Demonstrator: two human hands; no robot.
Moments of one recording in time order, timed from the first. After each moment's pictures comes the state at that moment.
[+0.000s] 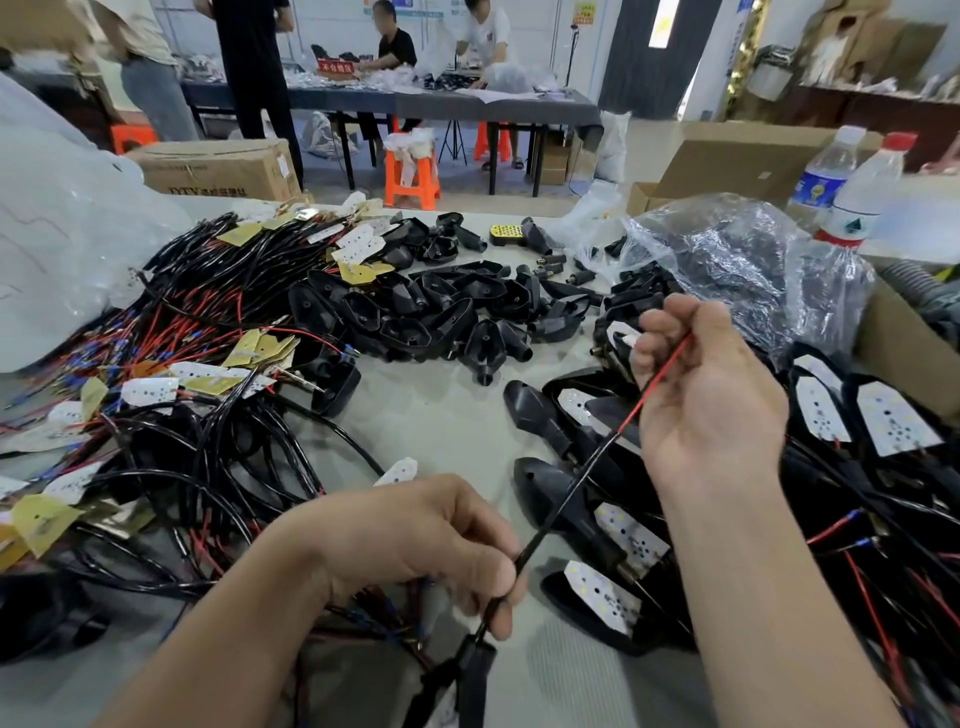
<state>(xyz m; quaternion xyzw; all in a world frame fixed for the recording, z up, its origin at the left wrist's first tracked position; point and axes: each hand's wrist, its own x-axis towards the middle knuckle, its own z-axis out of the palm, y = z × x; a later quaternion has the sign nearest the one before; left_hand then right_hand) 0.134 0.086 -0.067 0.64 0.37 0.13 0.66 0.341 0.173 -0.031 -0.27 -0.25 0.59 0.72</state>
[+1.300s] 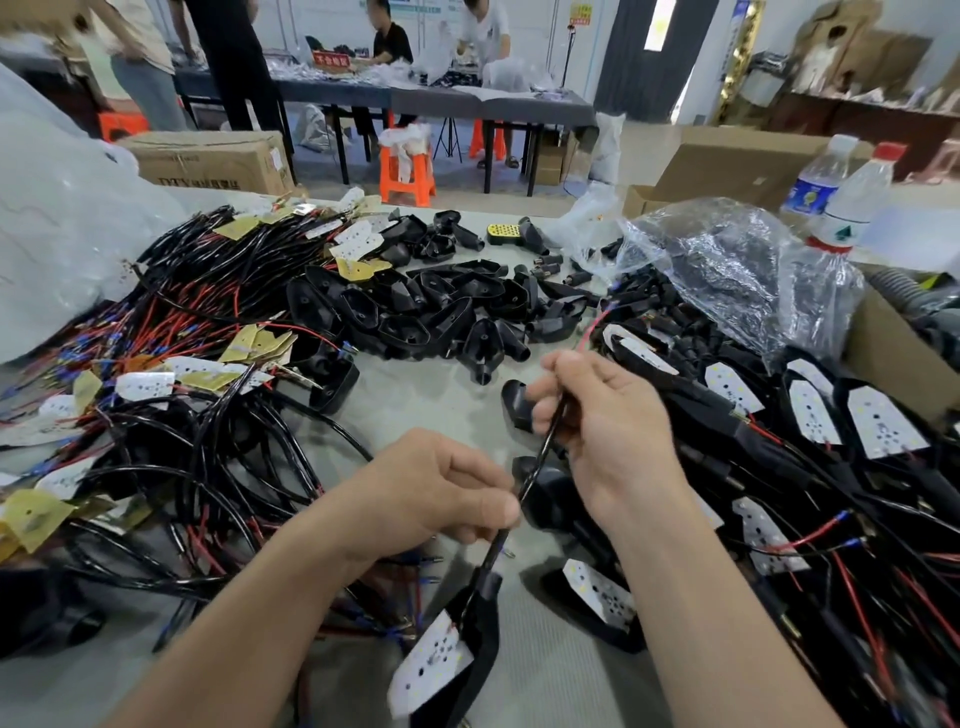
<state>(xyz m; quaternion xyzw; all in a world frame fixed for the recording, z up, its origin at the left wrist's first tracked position) 0.139 0.096 -0.080 0.56 0.52 0.33 0.55 0.303 0.162 -0.063 -0.38 -0.41 0.61 0.56</state>
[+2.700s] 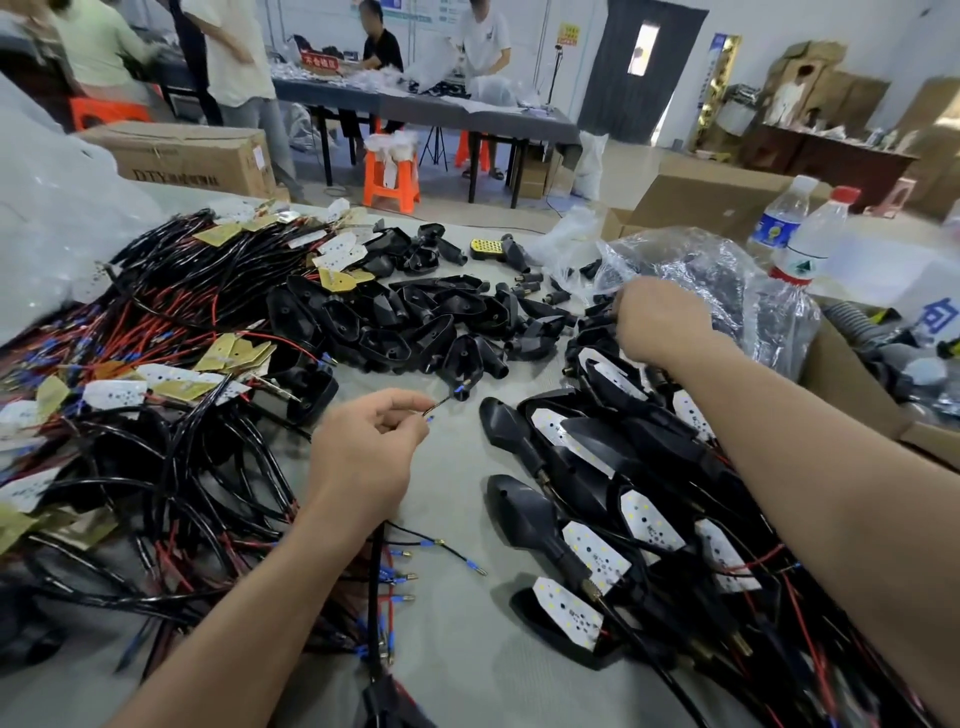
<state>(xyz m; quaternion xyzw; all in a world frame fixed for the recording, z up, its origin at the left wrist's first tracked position) 0.135 0.132 -0.102 0.45 0.66 0.55 0.25 0.370 0.317 0.000 -0.65 -0.75 -0.09 0.06</state>
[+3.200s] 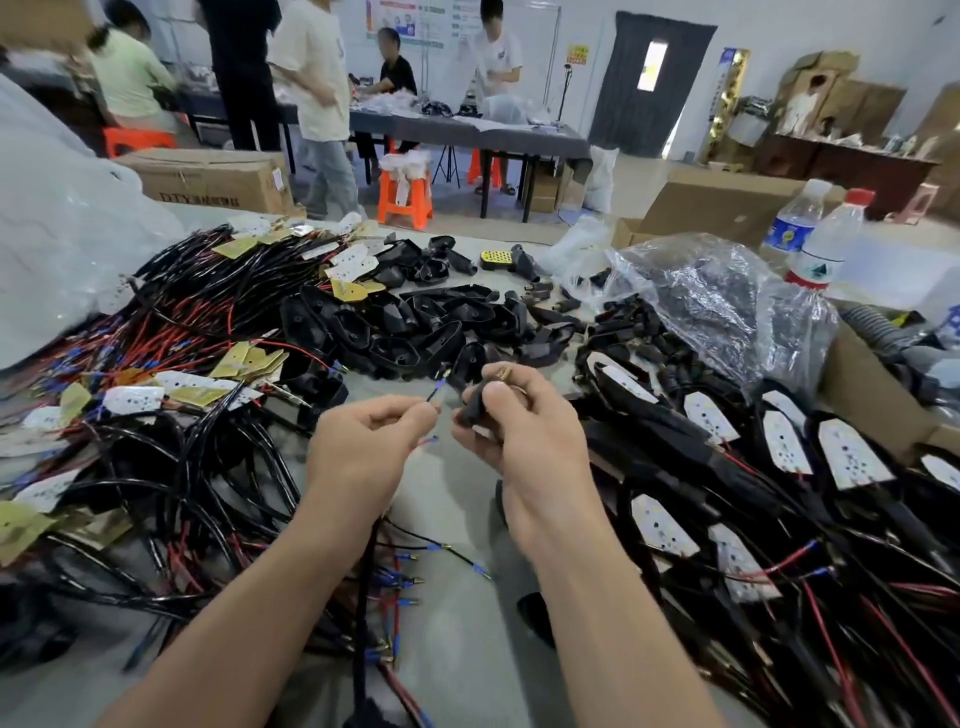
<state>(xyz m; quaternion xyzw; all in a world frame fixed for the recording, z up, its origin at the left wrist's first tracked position) 0.134 0.128 -0.097 0.39 0.60 0.62 0.31 0.271 0.153 -0.057 -0.38 -0.43 0.63 0.52</state>
